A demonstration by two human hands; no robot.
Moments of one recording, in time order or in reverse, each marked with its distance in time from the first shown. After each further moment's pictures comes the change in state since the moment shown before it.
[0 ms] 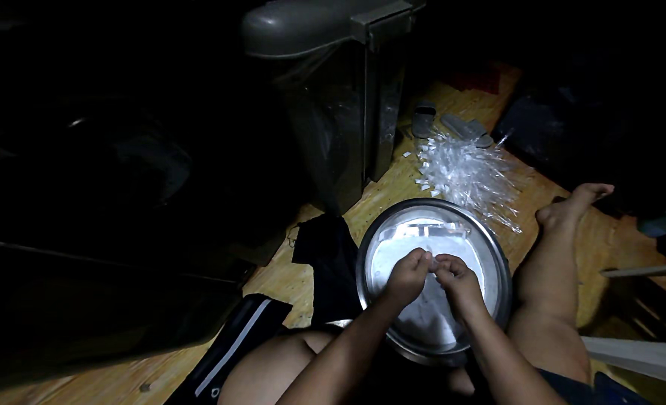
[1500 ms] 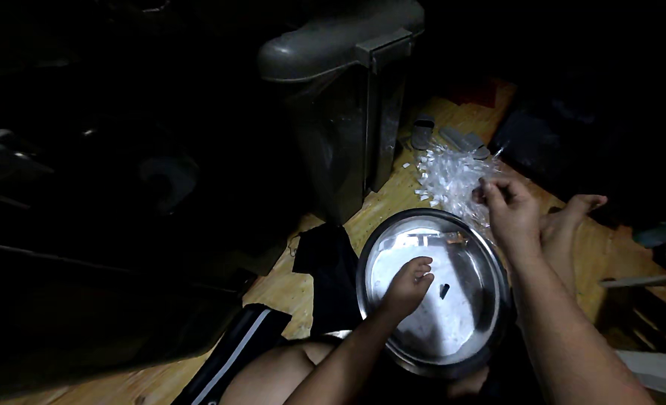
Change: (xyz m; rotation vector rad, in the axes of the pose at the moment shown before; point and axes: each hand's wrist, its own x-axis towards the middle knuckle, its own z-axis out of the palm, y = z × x) left_hand -0.002 -0.020 0.002 -0.015 -0.057 -0.011; right_hand 0.047 -0.191 -0.056 -0.158 0.266 -0.607
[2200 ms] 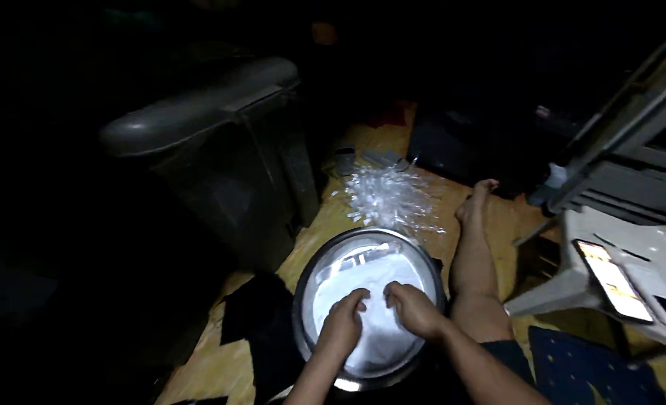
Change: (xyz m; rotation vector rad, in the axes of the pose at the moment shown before) left_hand -0.033 0.014 -0.017 0.702 -0.049 0.006; right_hand -0.181 0.121 0.014 -0.393 -0.615 0.188
